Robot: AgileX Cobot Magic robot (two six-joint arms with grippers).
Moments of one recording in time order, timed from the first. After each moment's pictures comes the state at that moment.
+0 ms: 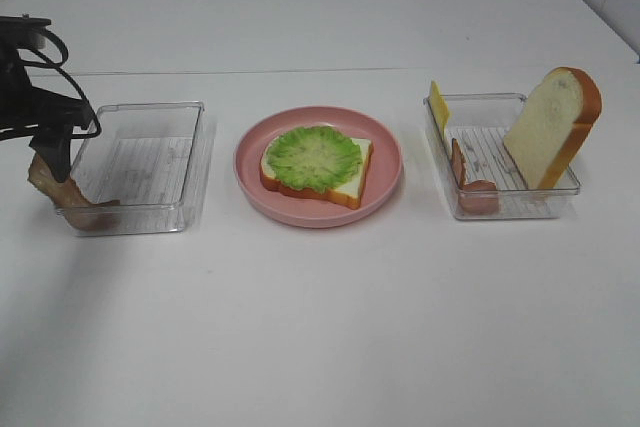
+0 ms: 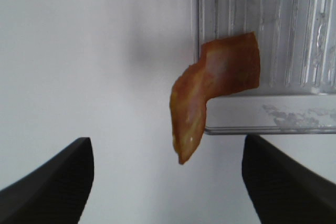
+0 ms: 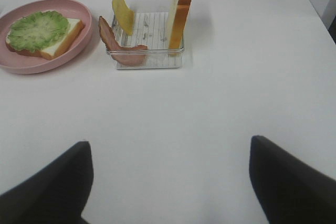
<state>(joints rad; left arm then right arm) -0.12 1.91 -1.35 0.07 0.98 -0.20 -0.01 0.00 -0.50 0.03 1.07 -0.01</state>
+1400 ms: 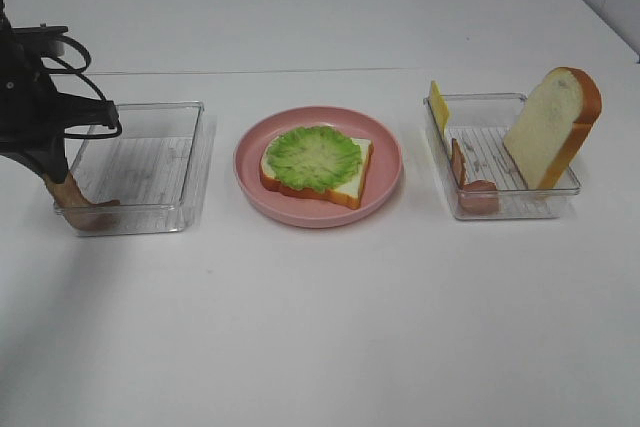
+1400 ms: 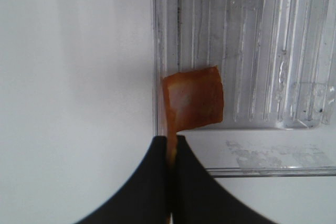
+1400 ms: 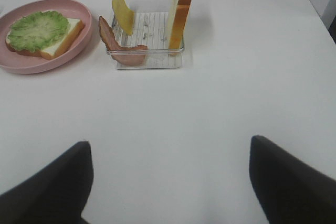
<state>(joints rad) -0.12 1.96 -1.35 -0.03 0.88 -0.20 -0.01 0.00 -0.50 0.03 1.07 -0.01</state>
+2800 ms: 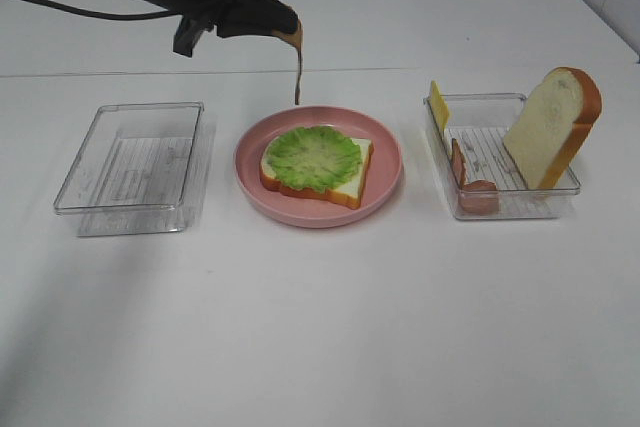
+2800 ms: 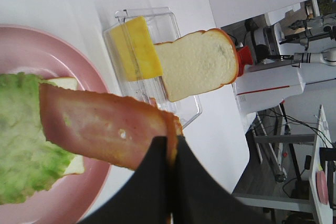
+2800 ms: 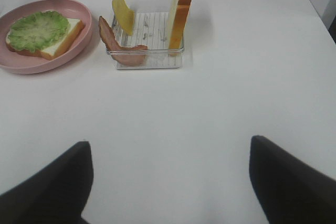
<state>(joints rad) -0.25 2.14 -1.70 -1.19 0.91 0.46 -0.01 0.00 -0.50 0.03 1.07 -0.01</state>
